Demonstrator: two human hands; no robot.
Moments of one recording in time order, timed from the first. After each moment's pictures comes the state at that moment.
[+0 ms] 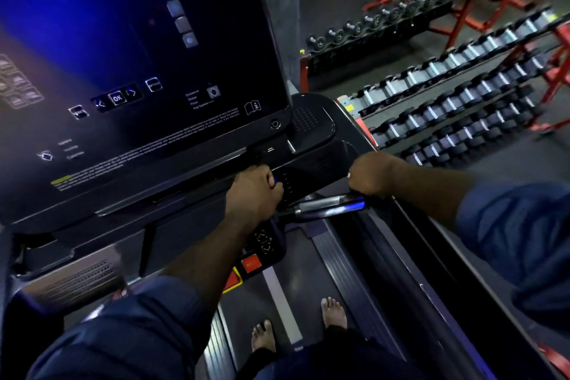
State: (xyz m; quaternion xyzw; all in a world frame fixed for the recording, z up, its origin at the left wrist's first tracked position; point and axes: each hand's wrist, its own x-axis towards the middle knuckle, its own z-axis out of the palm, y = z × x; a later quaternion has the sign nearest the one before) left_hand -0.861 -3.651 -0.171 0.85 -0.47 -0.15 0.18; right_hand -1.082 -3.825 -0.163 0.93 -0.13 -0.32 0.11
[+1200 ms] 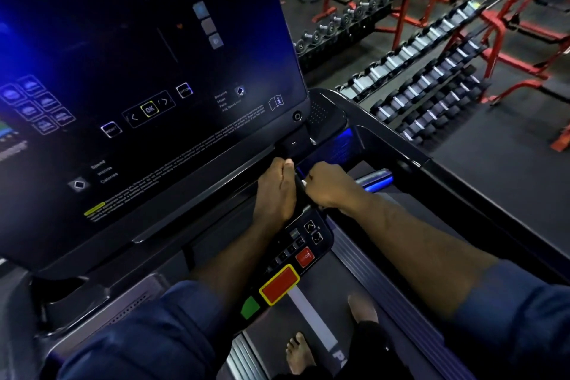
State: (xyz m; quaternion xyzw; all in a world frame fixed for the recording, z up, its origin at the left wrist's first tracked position) left_hand -0.825 -3.621 -0.164 0.72 -0.47 -0.31 0.40; right_hand -0.944 -3.676 -0.148 0.73 -0.59 0.00 -0.35
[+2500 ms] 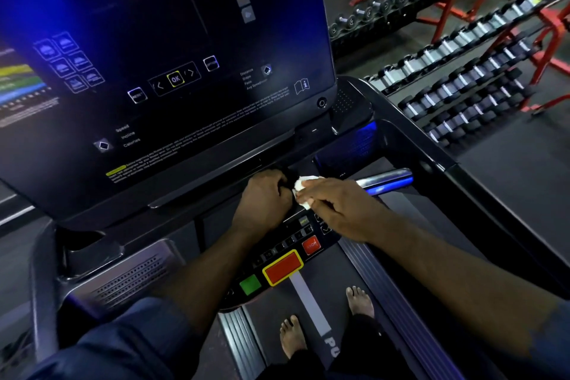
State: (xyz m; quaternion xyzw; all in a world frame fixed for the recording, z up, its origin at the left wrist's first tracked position) left_hand -0.788 -3.576 -0.174 0.76 -0.56 -0.21 0.24; right_hand -0.986 -3.635 -0.160 0.88 -0.28 0.15 -0.36
